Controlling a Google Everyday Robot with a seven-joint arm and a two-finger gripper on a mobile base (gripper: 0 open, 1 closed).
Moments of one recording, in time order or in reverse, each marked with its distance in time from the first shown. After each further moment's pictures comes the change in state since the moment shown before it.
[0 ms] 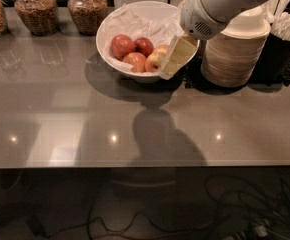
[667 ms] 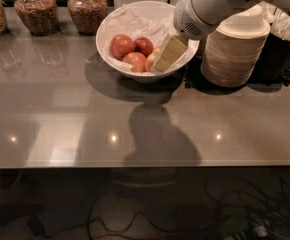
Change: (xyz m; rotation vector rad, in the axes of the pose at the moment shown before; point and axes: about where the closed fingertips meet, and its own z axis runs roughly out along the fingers) arm -0.005 -0.014 0.019 0.059 -0.008 0.056
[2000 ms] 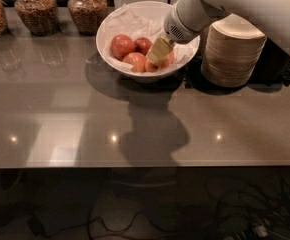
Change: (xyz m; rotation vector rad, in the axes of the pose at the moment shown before) arm 0.007 -0.018 0.051 0.033 0.052 0.227
